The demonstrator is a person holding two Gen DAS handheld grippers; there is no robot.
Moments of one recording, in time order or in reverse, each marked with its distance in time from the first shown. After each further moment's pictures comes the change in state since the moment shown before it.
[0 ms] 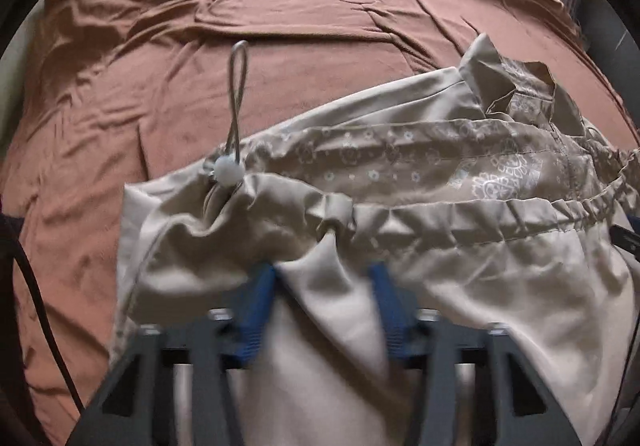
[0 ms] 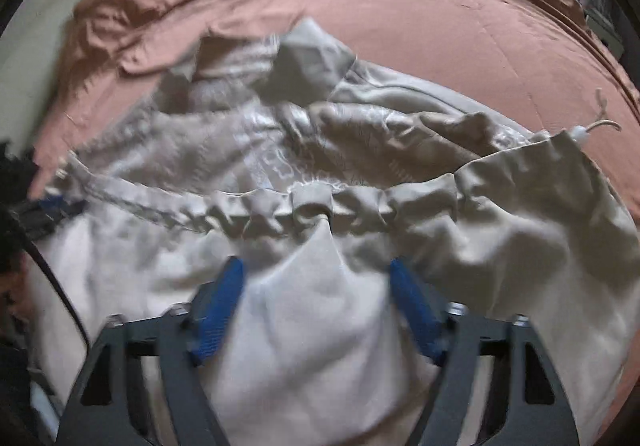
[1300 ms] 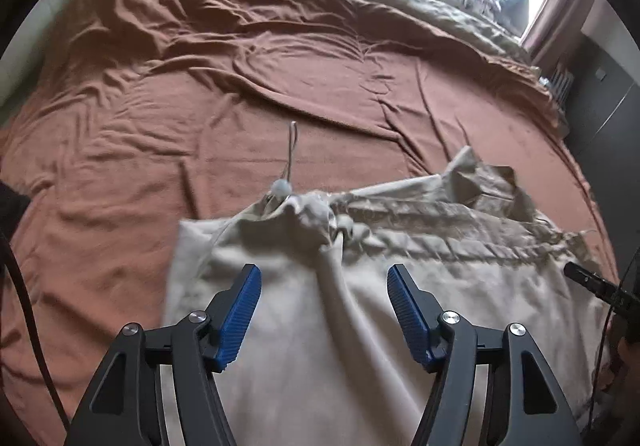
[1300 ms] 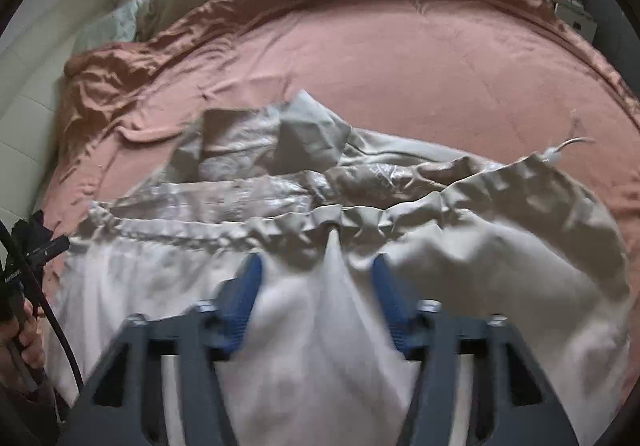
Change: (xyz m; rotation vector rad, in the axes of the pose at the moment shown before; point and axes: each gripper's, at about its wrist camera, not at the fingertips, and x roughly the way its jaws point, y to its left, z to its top) left arm -0.068 0.053 -0.005 -0.193 -0.200 -0.174; right arm -0.046 0.006 -0.010 0.167 -0.136 0.058
